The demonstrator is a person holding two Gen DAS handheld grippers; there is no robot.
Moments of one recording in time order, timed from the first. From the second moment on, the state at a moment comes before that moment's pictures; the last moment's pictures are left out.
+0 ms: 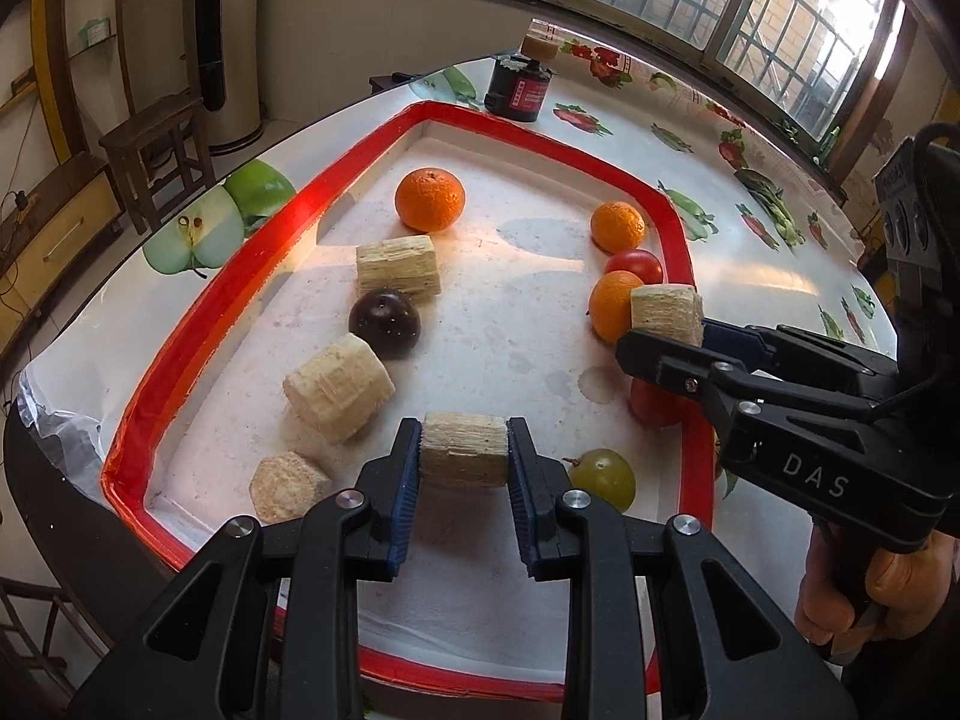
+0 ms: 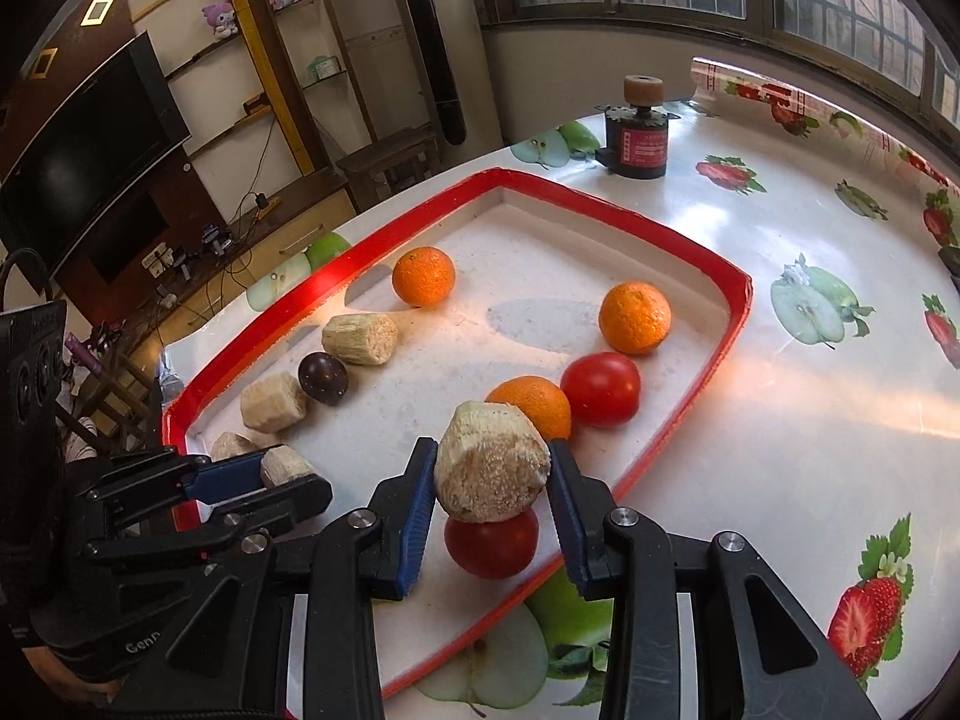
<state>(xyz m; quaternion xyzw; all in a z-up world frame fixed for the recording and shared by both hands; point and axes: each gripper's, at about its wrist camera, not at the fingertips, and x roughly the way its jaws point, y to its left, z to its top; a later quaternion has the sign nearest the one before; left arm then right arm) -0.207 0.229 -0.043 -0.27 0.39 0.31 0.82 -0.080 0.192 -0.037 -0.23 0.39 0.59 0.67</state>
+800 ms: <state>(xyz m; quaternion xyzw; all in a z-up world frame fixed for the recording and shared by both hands) -0.208 0.218 -0.039 -0.26 0.40 0.32 0.82 -0.078 0.180 -0.028 -0.22 0.39 0.60 0.66</state>
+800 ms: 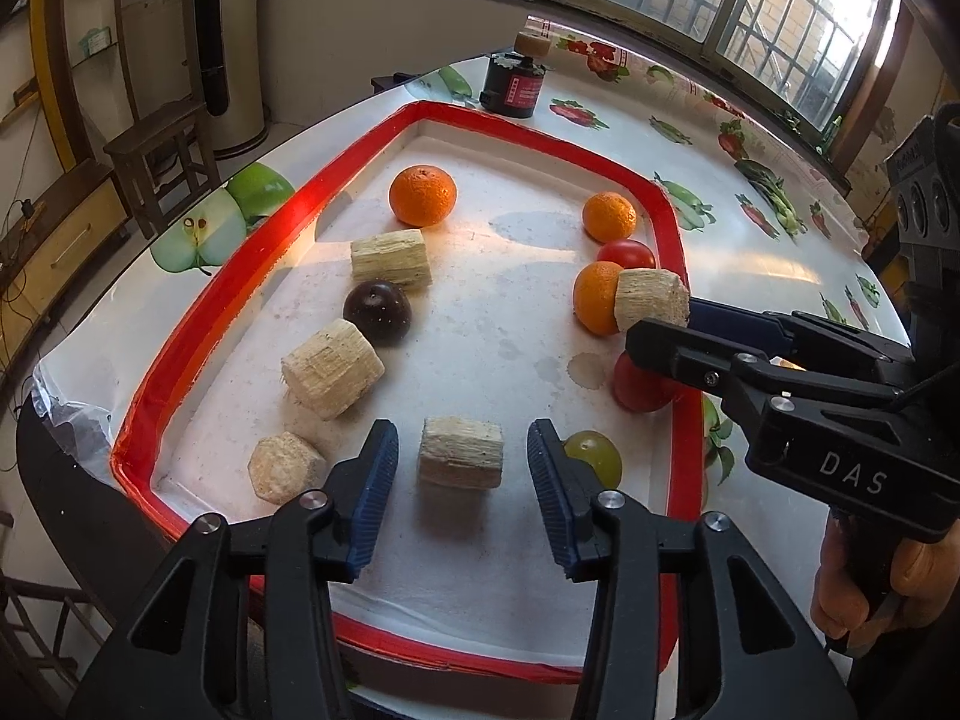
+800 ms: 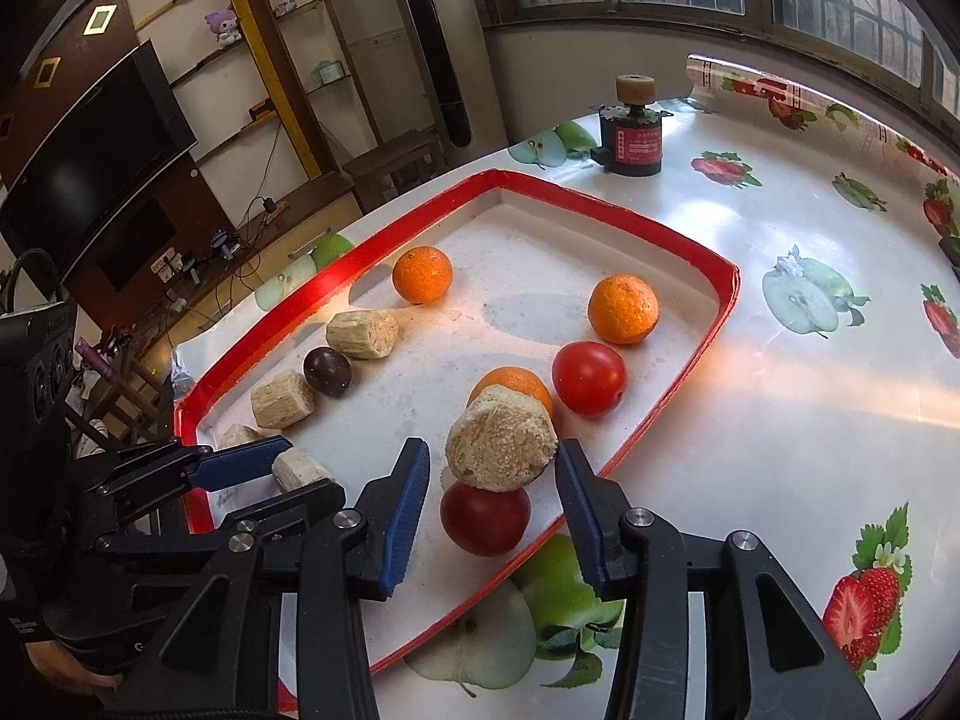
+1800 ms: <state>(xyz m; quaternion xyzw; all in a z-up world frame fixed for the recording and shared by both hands) -0.251 0.177 -0.009 -0.19 0.37 0.36 0.83 -0.073 0.127 -0.005 -0.22 0.35 0.63 0.66</state>
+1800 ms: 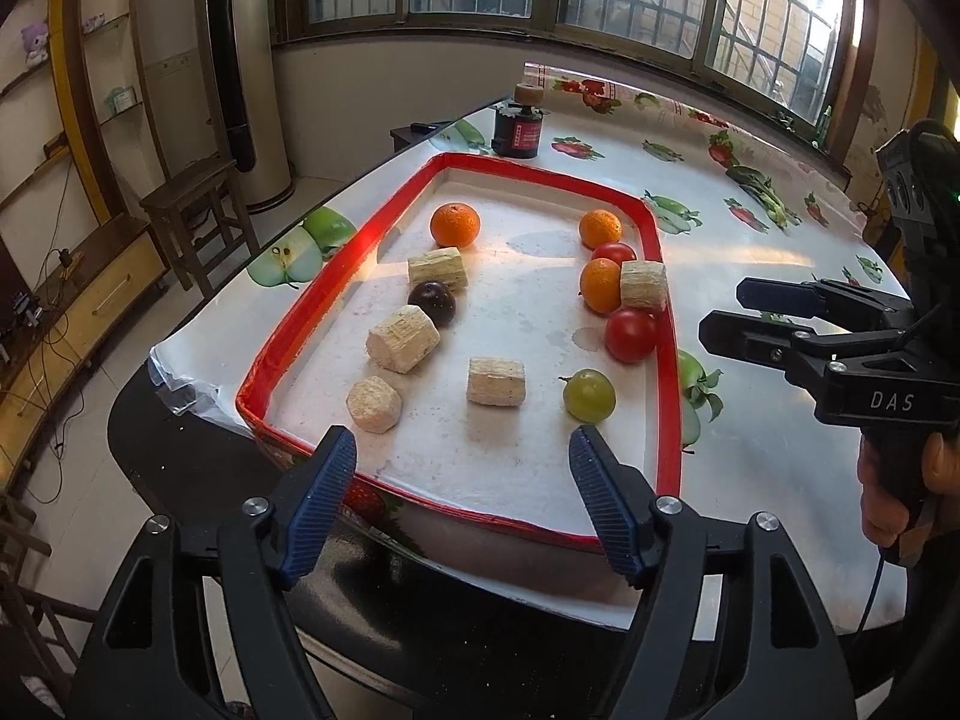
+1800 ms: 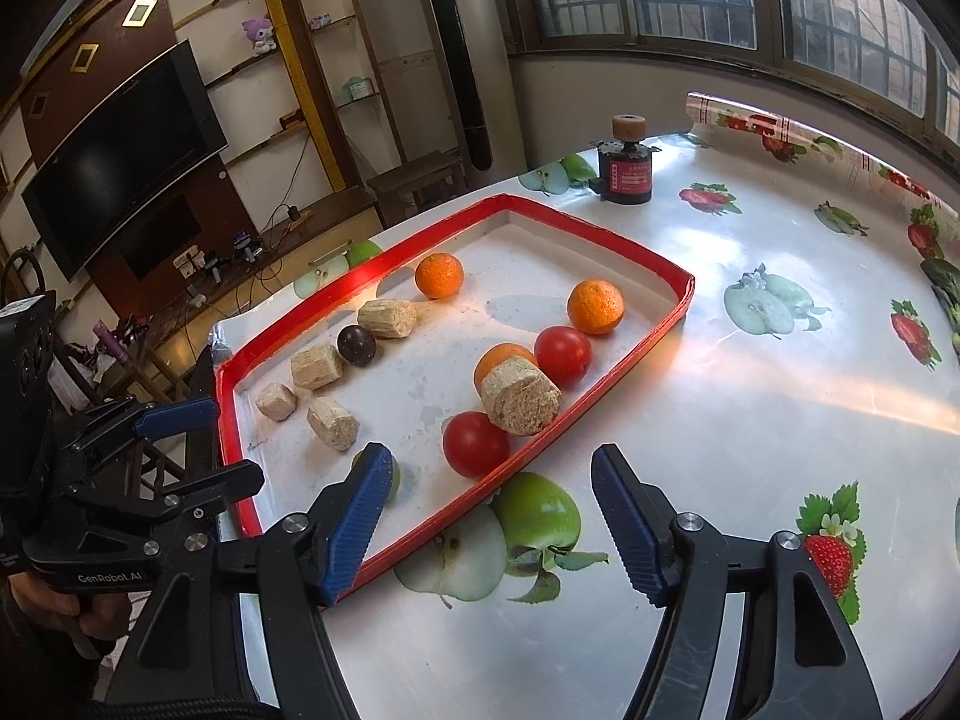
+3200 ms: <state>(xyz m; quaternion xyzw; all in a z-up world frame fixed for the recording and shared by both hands) -0.277 0.110 0.028 -0.08 0.30 0.39 0.87 -0.118 0.063 0.002 -0.31 0.21 0.72 0.58</state>
